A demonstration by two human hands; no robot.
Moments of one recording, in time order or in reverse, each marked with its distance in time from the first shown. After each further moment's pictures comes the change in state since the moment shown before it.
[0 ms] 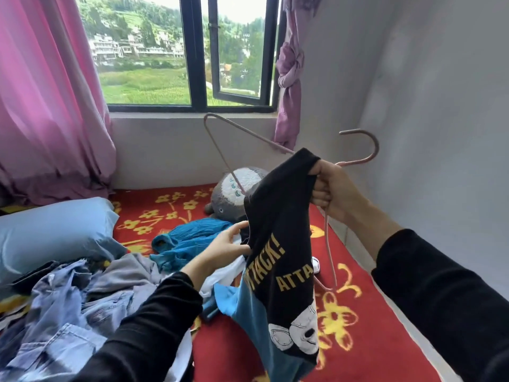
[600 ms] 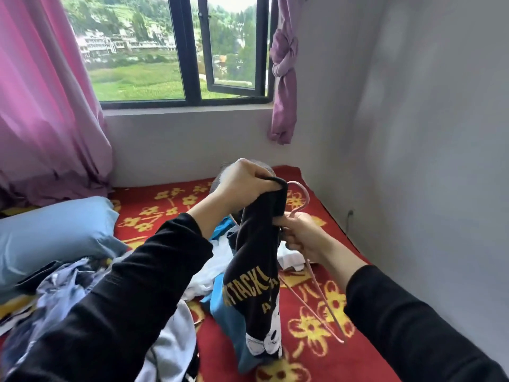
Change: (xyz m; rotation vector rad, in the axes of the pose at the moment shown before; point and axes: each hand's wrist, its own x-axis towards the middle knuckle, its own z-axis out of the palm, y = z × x) left_hand 0.022 0.121 -0.007 0.214 0.169 0.298; right_hand -0.018 0.103 0.001 -0.071 -0.099 0.253
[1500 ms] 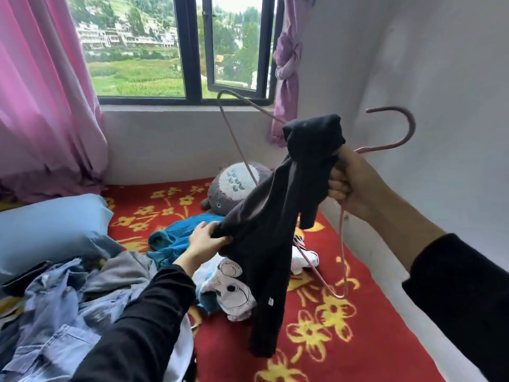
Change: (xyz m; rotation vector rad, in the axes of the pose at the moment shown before) left_hand -0.046 -0.173 0.003 0.028 -0.009 -0.470; right_hand -0.036 -0.122 0.010 0.124 0.178 -0.248
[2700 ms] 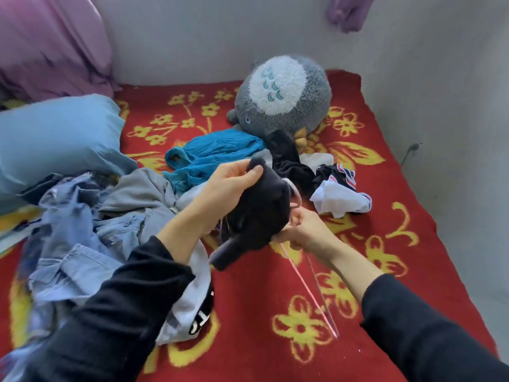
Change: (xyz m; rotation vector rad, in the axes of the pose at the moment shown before) left_hand 0.045 -0.017 0.030 -0.501 -0.180 0.040; right_hand 0.088 0.304 -0.021 -0.367 -0.316 0.425
